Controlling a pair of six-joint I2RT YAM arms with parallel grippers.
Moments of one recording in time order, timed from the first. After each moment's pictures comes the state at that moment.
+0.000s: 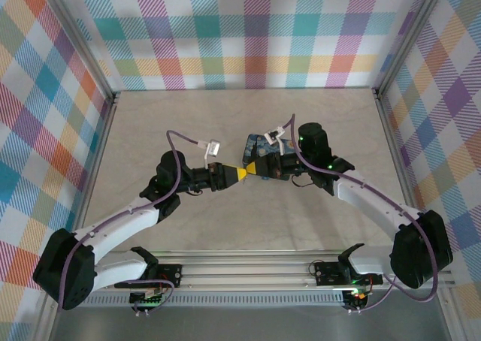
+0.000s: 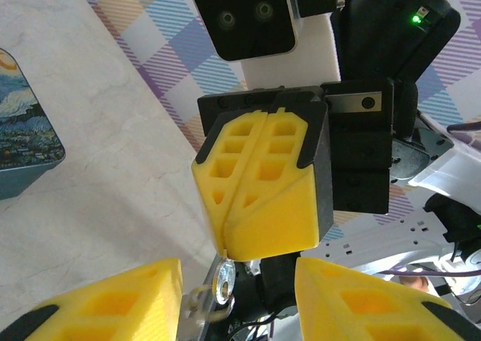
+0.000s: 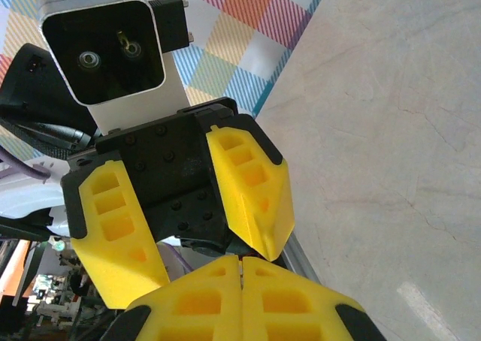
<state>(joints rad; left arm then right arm) -0.58 1.14 0.59 0.47 0.75 -0.85 0.54 1.28 0.90 -0.06 -0.96 0.68</state>
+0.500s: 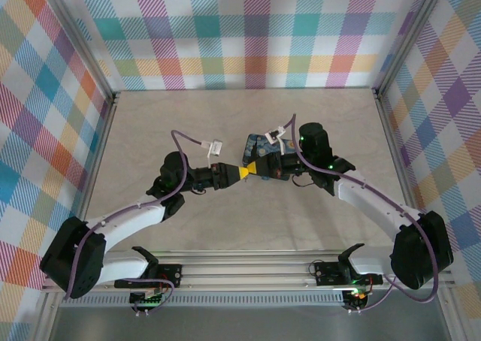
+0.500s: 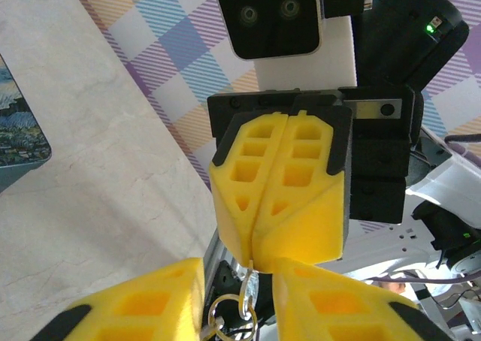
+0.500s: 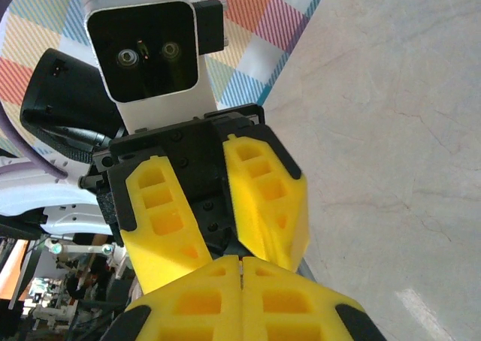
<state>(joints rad) -0.58 1.23 0.57 0.63 0.77 -0.93 0.54 1.27 0.90 -0.06 -0.96 0.68</state>
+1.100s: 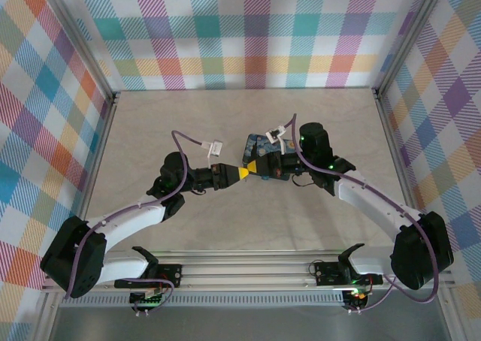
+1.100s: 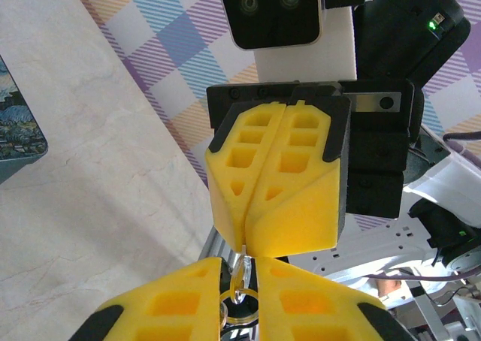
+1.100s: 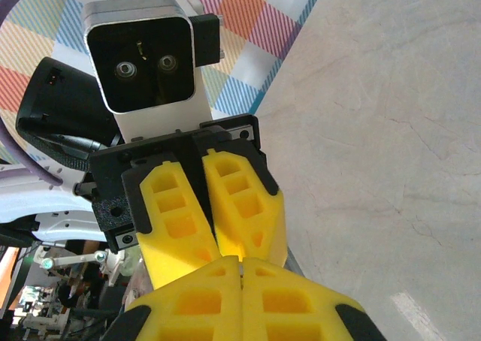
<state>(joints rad) -0.58 1.23 0.57 0.64 0.79 -0.94 0.54 1.27 0.90 -0.06 -0.93 0.67</state>
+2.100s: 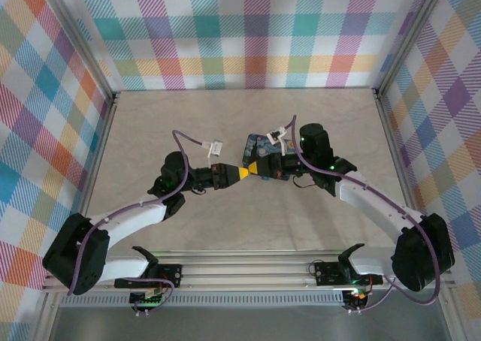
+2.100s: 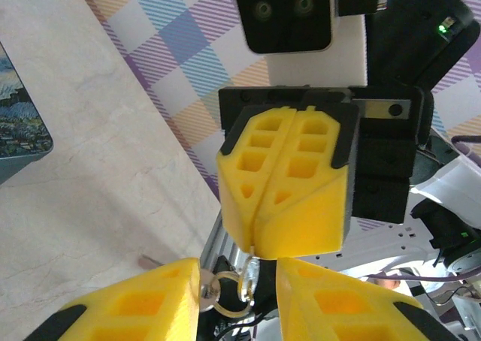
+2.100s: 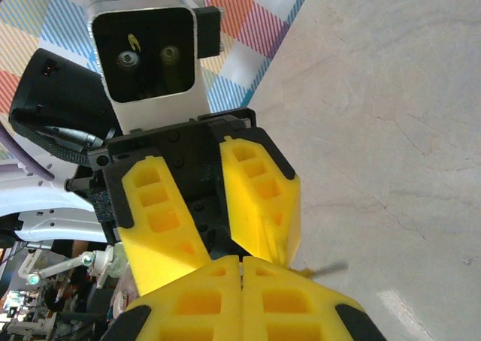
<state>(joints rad) -0.57 1.26 0.56 0.66 0.80 -0.95 0.54 1.26 0.90 -0.10 -0.90 0.64</state>
